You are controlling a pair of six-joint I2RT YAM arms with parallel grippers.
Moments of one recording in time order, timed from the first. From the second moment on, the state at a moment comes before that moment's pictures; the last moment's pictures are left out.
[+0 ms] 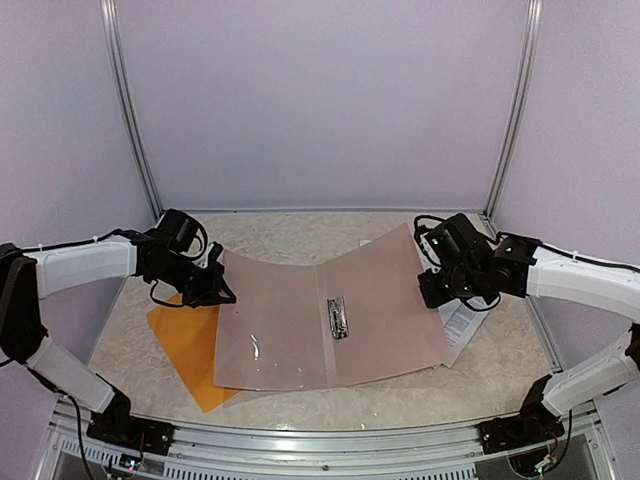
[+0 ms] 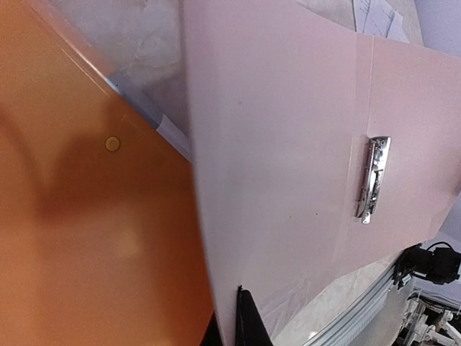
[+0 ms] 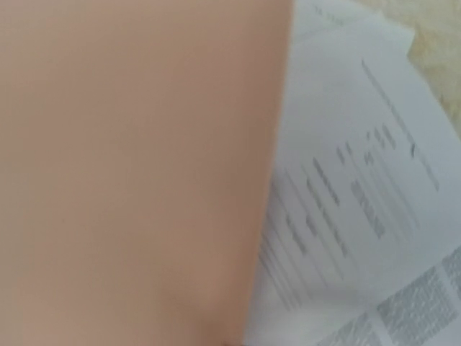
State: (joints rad) left arm -0.40 1.45 0.93 -0.51 0.42 -0.52; right arm 0.79 1.29 0.98 -0.59 0.39 0.27
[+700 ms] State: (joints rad) left arm -0.36 1.50 1.07 -0.66 0.24 -0.33; right arm 0.70 1.20 0.82 -0.47 0.39 0.34
